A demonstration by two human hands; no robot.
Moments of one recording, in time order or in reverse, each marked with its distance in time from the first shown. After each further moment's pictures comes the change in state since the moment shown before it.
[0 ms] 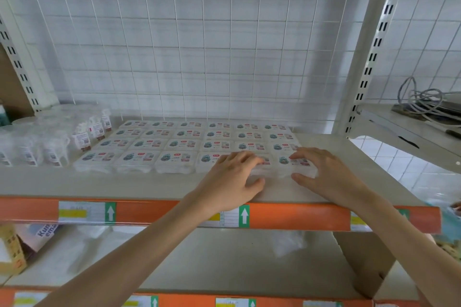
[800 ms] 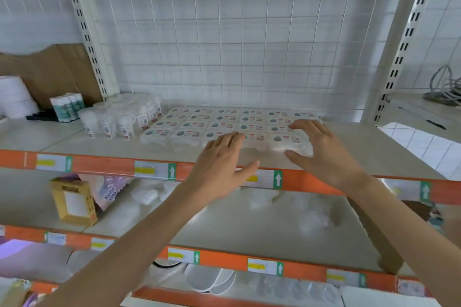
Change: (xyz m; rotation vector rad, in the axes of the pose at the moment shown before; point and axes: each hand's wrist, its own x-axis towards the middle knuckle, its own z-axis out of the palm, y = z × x) left_hand -0.102 -0.005 -0.046 0.196 0.169 -0.199; right_hand -0.033 -0.099 0.005 0.116 0.178 -0.190
